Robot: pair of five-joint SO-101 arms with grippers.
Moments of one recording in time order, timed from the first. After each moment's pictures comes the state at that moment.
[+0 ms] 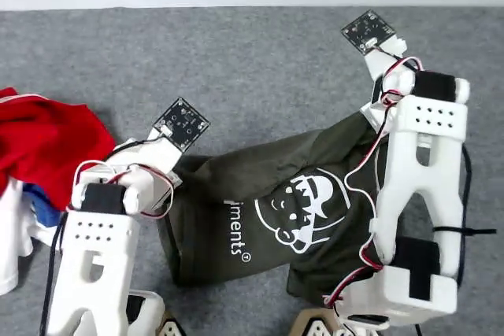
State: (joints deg) left arm 0.5 -40.7 50.4 61.0 -29.2; right arm 7.4 1.1 -6.1 75.2 43.6
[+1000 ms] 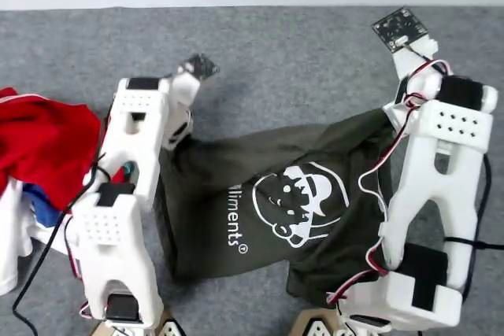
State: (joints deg) left arm -1.6 37.4 -19.4 75.4 -29.8; right arm 12.9 -1.8 -6.1 75.2 42.9
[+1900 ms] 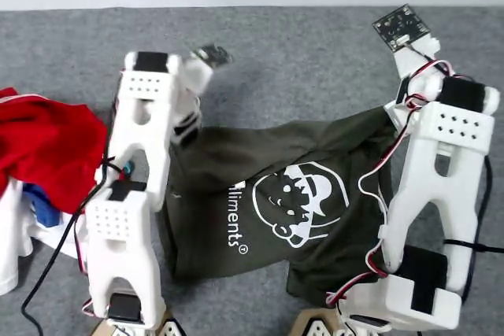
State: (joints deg) left arm 2.7 37.3 -29.1 98.8 -31.3; right arm 12.9 -2.5 -6.1 75.2 42.9
